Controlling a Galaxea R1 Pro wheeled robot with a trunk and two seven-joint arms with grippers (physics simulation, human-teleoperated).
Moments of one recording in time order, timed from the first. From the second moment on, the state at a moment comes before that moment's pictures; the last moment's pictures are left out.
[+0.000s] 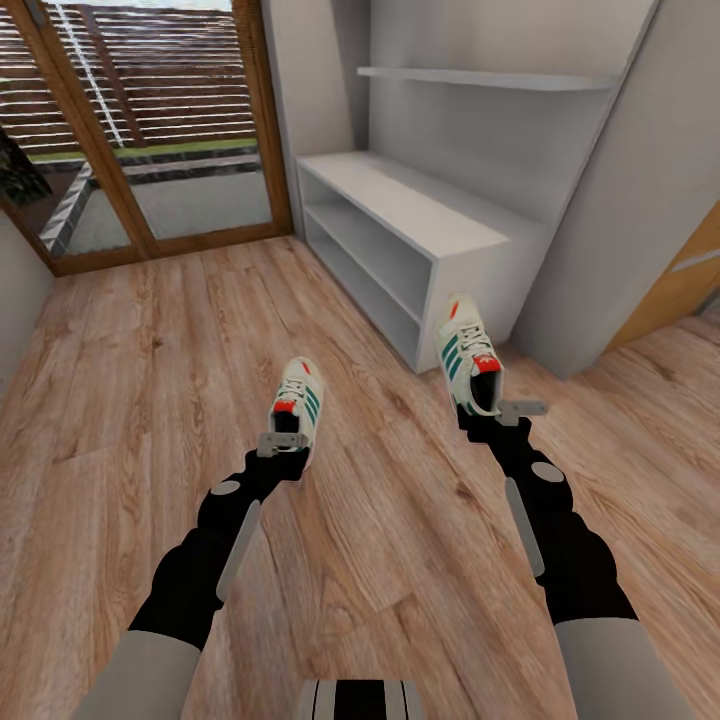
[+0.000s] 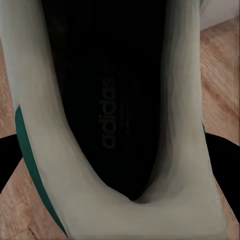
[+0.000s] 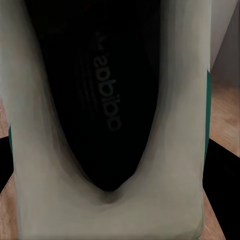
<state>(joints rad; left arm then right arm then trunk) -0.58 -0.09 -0.10 -1.24 0.05 0.48 -0.01 -0.62 0.01 -0.03 -1.32 0.00 0.32 -0.01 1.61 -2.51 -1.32</state>
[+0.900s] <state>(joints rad) -0.58 -0.09 -0.10 -1.24 0.06 0.48 -0.01 -0.62 0.01 -0.03 -1.32 0.00 0.32 -0.01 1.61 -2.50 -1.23</state>
